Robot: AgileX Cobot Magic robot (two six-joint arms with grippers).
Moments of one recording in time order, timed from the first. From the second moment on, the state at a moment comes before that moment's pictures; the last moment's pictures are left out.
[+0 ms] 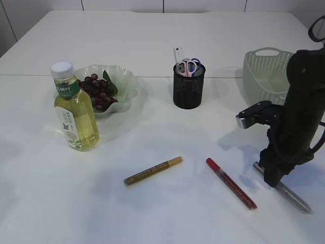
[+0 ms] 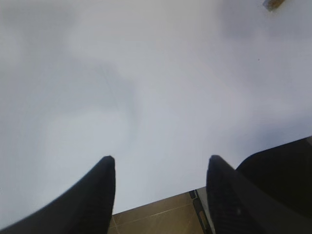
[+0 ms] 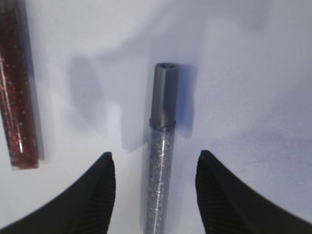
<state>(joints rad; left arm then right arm) -0.33 1.12 -0.99 0.06 1.22 -0.05 0.15 1.93 -1.16 0.04 0.95 -0.50</state>
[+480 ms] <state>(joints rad) -0.33 1.12 -0.99 0.05 1.22 -0.05 0.15 1.97 -1.16 0.04 0.95 -0.50</state>
